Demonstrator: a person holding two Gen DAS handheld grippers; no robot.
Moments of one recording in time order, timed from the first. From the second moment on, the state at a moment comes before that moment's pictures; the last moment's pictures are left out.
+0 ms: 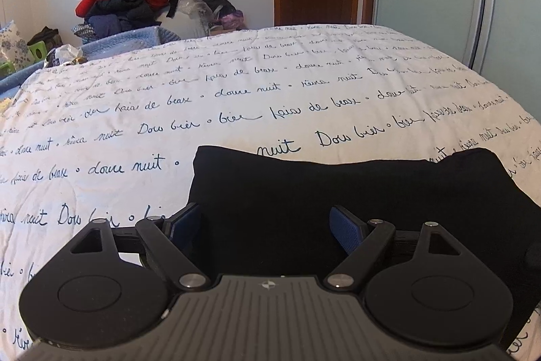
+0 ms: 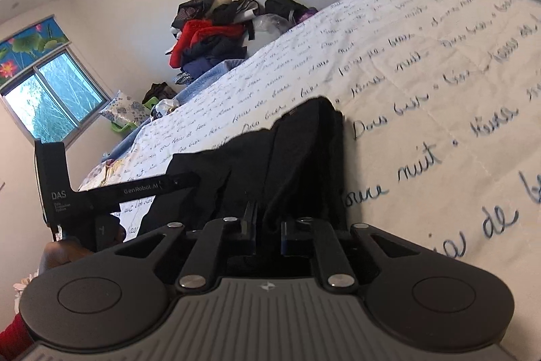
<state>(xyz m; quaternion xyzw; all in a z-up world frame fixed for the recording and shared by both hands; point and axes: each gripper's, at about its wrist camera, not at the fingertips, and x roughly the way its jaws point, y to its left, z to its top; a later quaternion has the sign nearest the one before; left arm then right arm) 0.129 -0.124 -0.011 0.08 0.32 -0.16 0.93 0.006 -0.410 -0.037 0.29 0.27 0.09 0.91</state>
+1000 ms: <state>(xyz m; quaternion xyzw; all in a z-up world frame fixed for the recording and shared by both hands) 0.103 -0.139 -0.013 0.12 0.31 -0.18 0.92 0.063 -0.353 -0.011 0.02 0.30 0.07 0.95</state>
